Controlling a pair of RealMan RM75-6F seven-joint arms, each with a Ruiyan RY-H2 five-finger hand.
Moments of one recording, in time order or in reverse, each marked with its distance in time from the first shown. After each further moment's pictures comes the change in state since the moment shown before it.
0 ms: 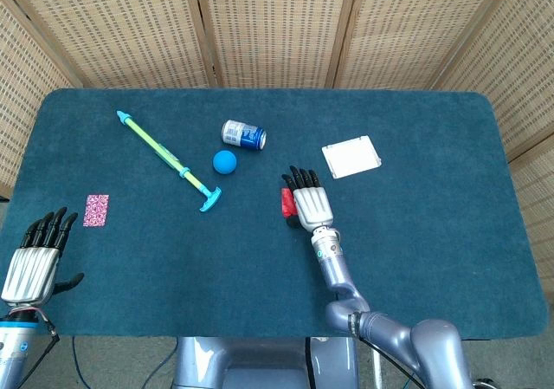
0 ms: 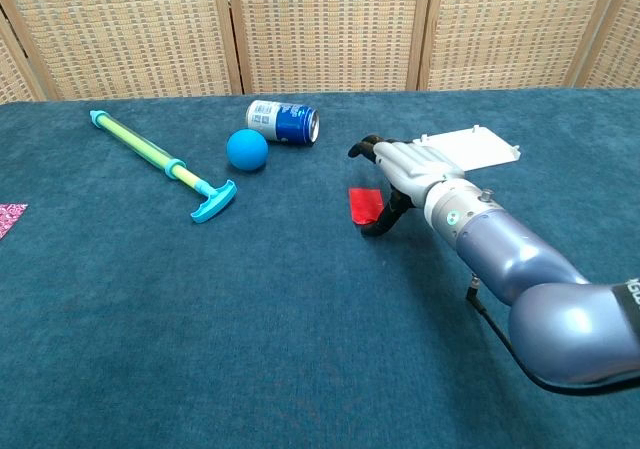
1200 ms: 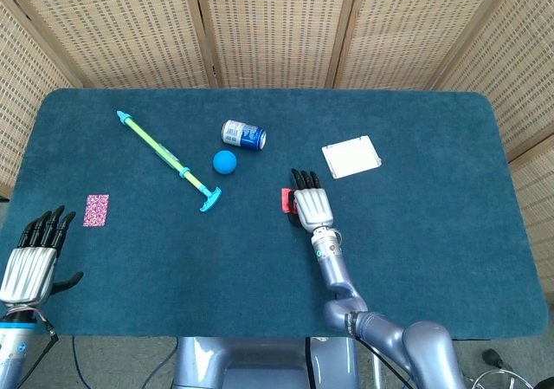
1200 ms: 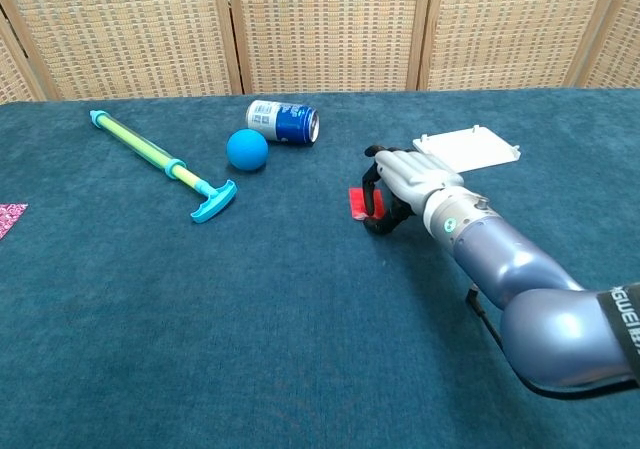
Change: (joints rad) left arm 0.004 0.007 0.001 -0.008 0.011 0.024 -0.011; right arm 0.008 -0.041 0.011 0.081 0.001 -0.027 0.001
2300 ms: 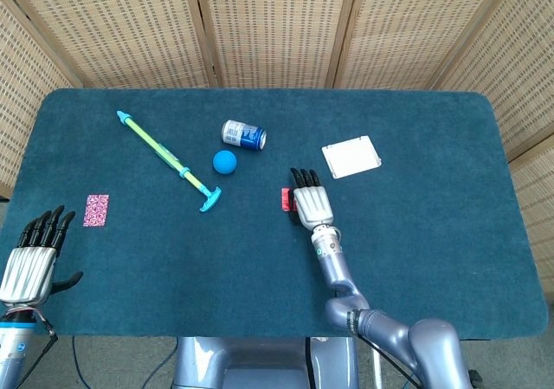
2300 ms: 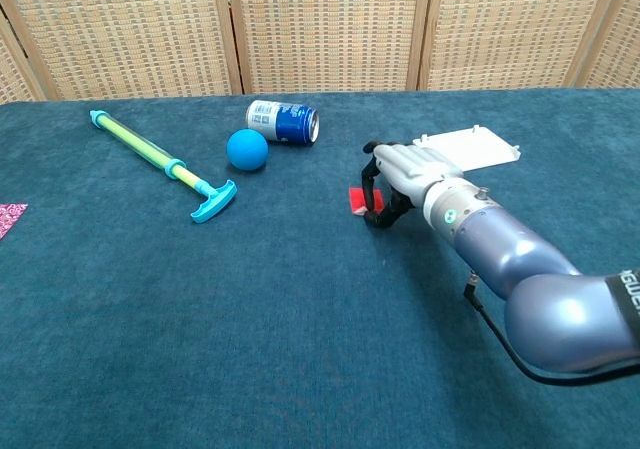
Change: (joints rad) left arm -0.002 0.003 0.000 -0.001 -0.002 -0.005 -0.005; right arm 0.002 0.037 0.012 -0.061 0.011 -0.011 -0.041
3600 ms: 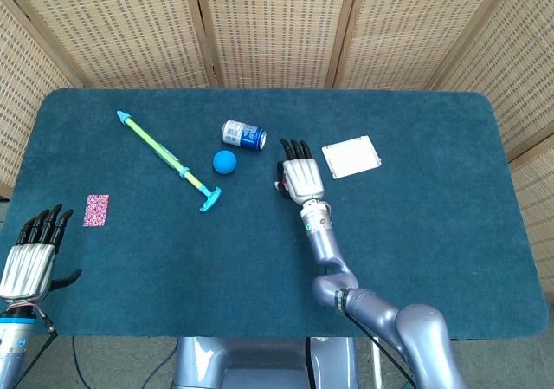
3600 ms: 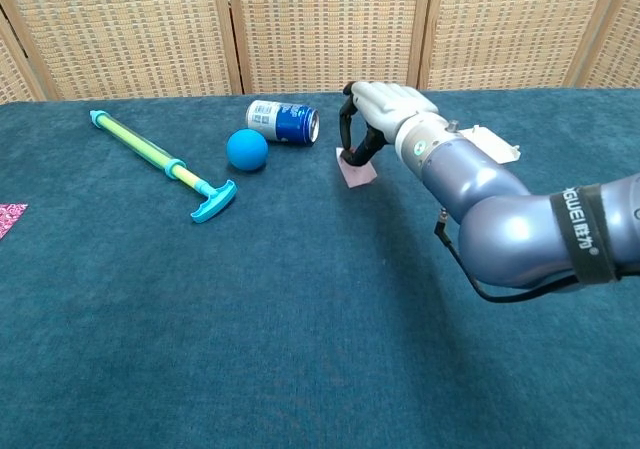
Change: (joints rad) left arm -0.011 -0.008 -0.012 0.015 -0.039 -0.026 0.002; right arm 0.165 0.018 0.099 0.074 0.027 -0.009 0.041
